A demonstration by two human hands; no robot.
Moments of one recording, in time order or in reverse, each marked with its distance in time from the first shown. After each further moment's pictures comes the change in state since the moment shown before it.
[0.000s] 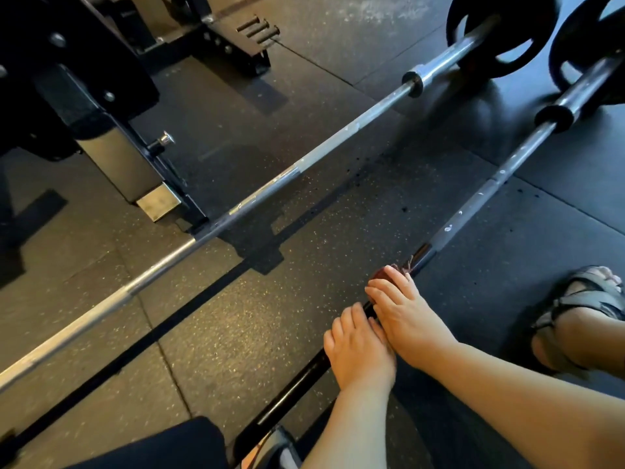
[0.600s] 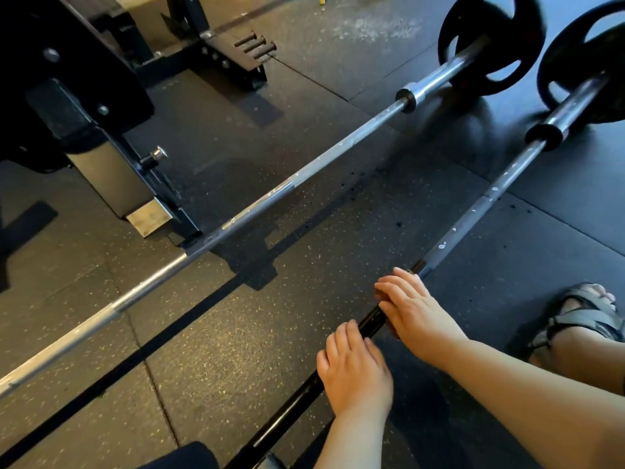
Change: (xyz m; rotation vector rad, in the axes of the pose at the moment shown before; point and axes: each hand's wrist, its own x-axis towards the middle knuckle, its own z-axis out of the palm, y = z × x) left_hand -0.002 0.003 0.002 -0.014 0.046 0.031; right_hand 0.009 0.029 -0.021 0.318 0.170 0.138
